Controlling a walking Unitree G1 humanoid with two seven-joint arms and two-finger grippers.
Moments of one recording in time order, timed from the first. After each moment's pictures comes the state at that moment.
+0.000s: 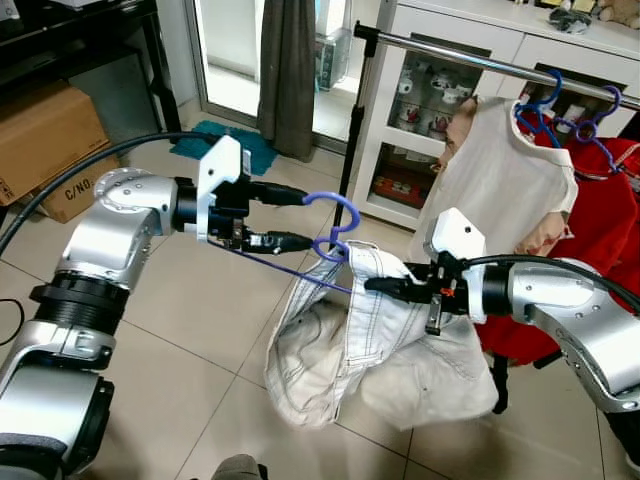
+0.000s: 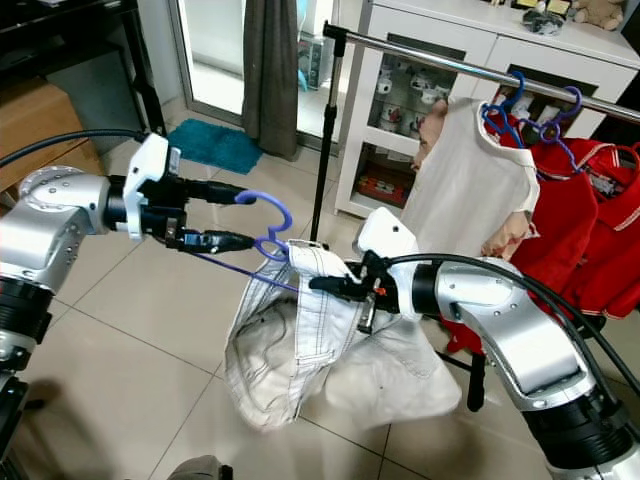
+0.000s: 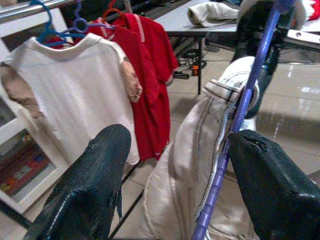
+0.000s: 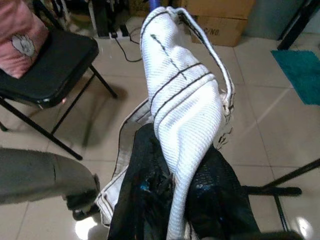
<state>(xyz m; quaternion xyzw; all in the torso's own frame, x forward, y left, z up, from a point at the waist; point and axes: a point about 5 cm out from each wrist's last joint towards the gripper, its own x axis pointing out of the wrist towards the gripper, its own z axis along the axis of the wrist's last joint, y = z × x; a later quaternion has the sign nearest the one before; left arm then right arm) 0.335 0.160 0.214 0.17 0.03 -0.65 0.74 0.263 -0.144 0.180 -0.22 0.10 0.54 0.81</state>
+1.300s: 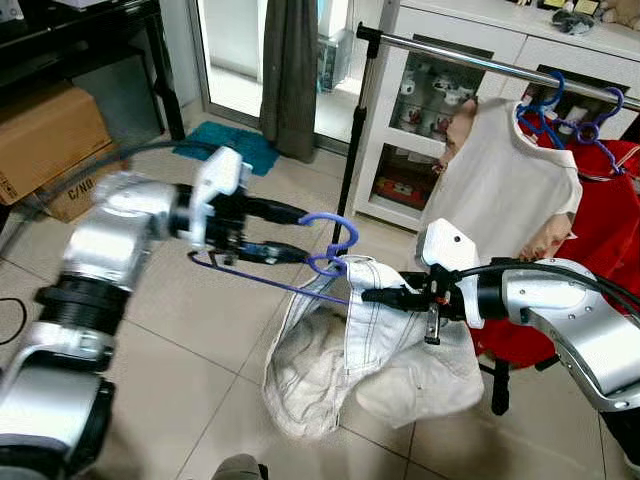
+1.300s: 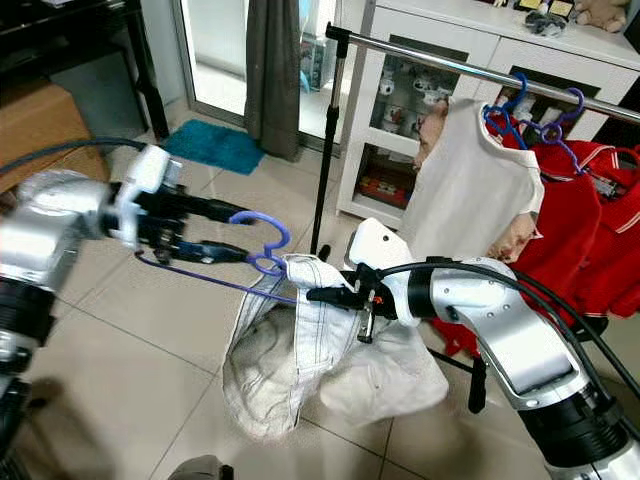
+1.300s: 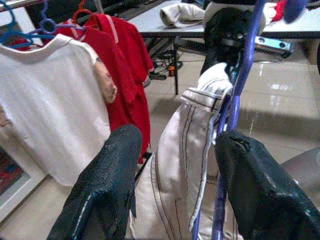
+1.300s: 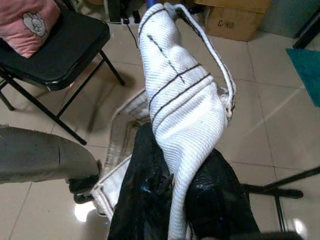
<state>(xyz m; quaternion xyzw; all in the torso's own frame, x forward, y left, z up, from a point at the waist) 0.330 0.159 0.209 0.16 0.04 -0.69 0.71 0.262 -0.140 0.174 -0.24 0.10 0.57 0.78</state>
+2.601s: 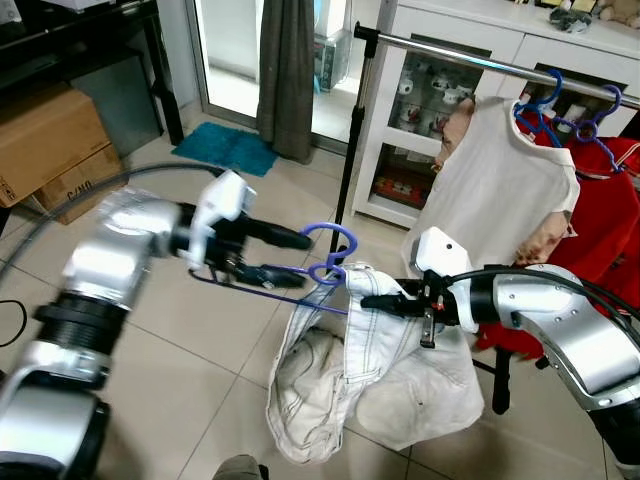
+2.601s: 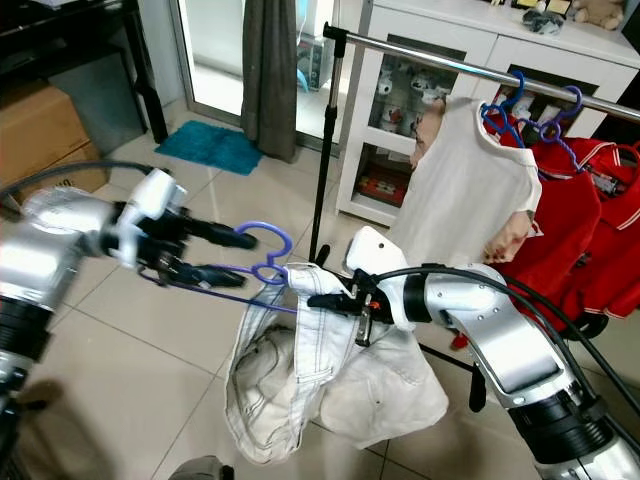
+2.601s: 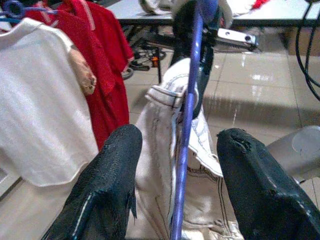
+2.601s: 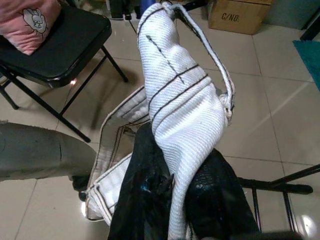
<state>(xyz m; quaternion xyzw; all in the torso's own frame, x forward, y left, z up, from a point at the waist) 0.316 0.156 0.192 0.17 0.06 -0.71 0.68 0.266 -0.138 0.161 -0.23 0.12 0.57 0.78</state>
